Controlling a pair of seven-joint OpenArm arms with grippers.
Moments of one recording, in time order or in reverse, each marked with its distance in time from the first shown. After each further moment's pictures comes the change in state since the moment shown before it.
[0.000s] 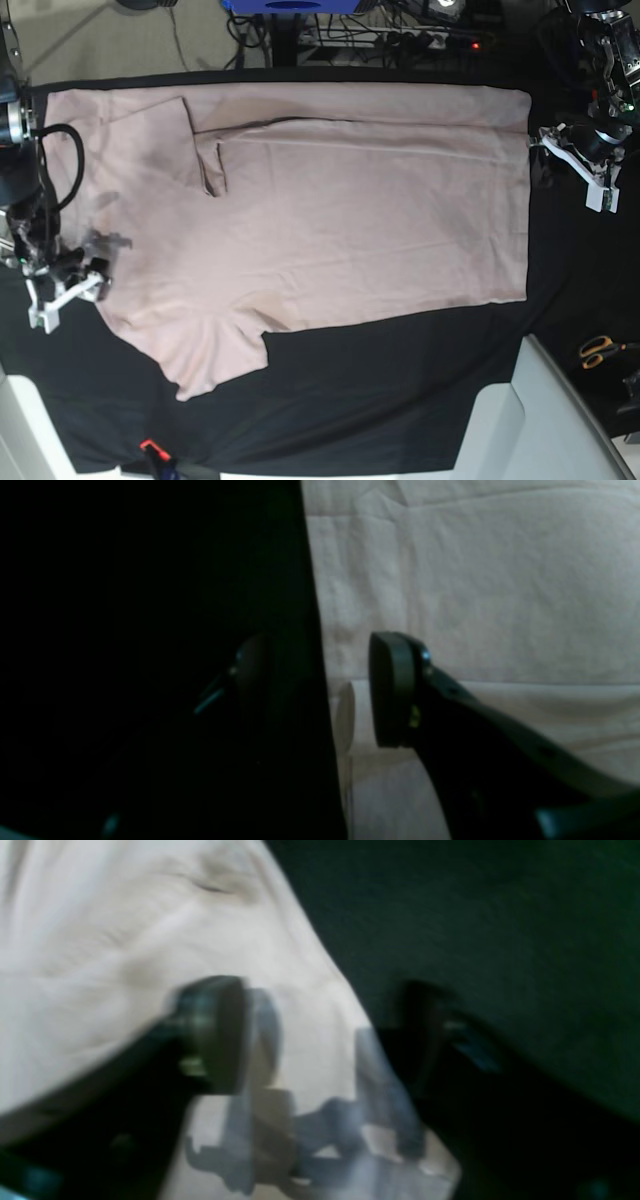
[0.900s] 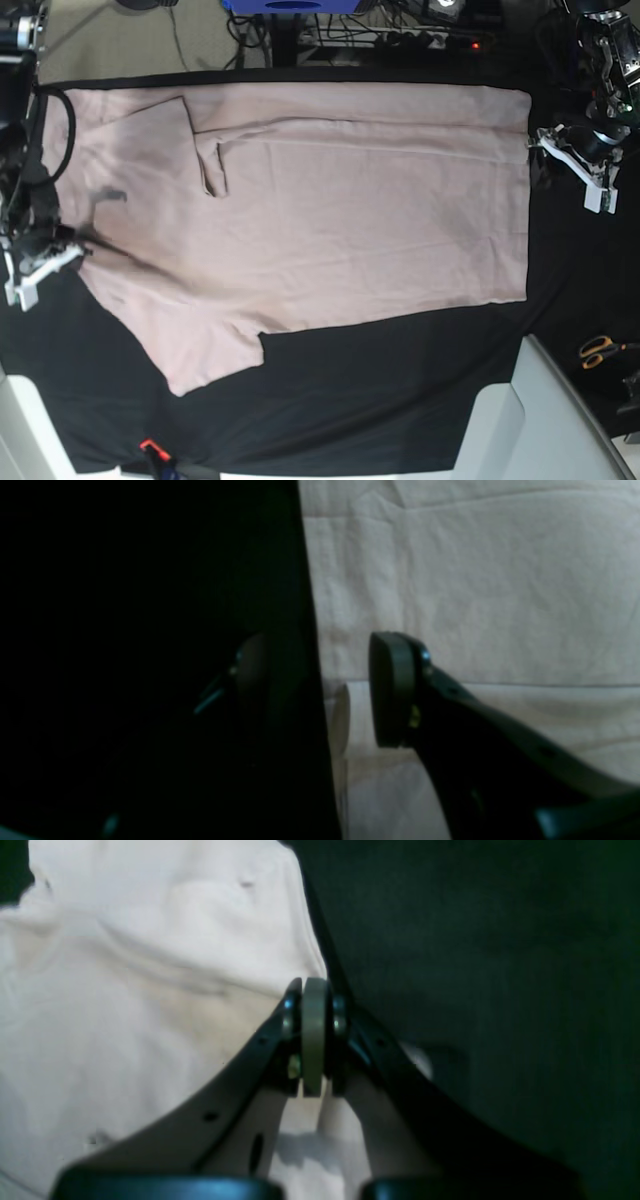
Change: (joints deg) left arm -0.3 0.4 0.3 0.0 0.0 0.0 0.0; right arm -21.9 -0.5 22.9 41.7 -0.6 -0.1 -27.6
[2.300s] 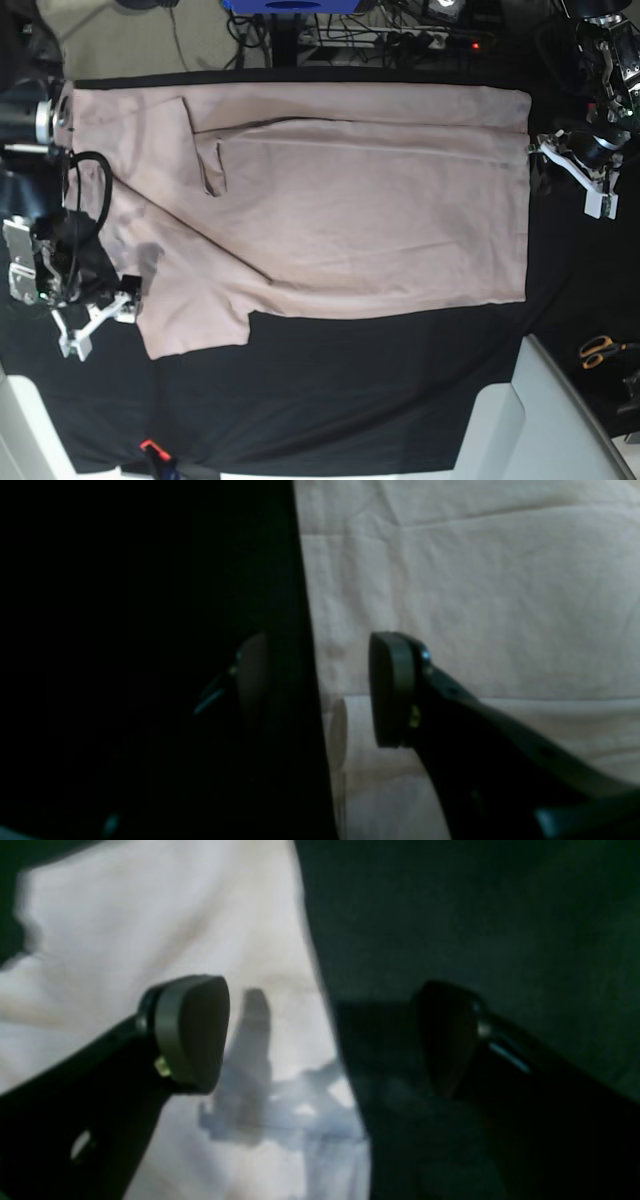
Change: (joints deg) left arm -0.9 -0.1 -0.2 0.0 0.0 0.0 0.0; right arm 22.9 -6.2 -7.9 -29.7 -16.9 -0.8 8.5
